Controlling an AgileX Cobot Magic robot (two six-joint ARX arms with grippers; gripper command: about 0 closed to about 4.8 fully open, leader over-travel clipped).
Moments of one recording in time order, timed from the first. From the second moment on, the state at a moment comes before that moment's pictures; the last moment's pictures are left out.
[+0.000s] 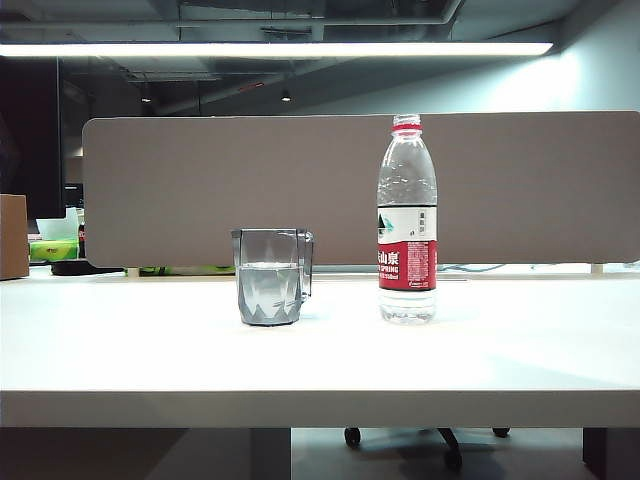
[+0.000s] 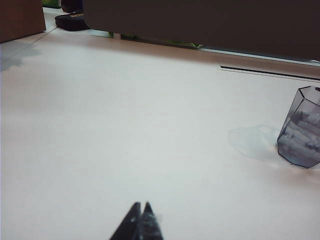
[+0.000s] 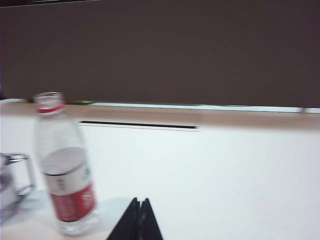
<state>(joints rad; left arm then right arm) 0.08 0.01 0.04 -0.13 0.12 -0.11 0.00 0.57 0.32 0.27 -0.15 0.04</state>
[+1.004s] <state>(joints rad) 0.08 0.01 0.04 -0.14 0.12 -0.11 -0.06 0.00 0.00 0.04 -0.04 -0.03</state>
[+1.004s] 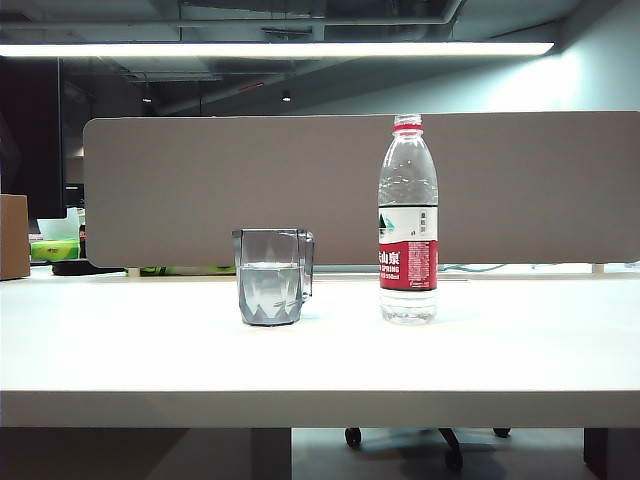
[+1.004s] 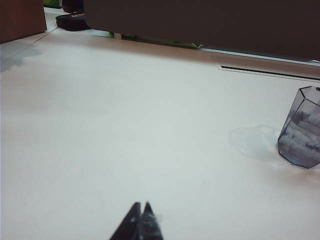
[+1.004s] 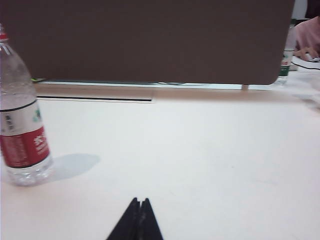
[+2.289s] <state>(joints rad) 0.08 0.01 0.04 -0.14 0.11 -0.06 0.01 0.00 0.00 -0.19 0.02 0.03</state>
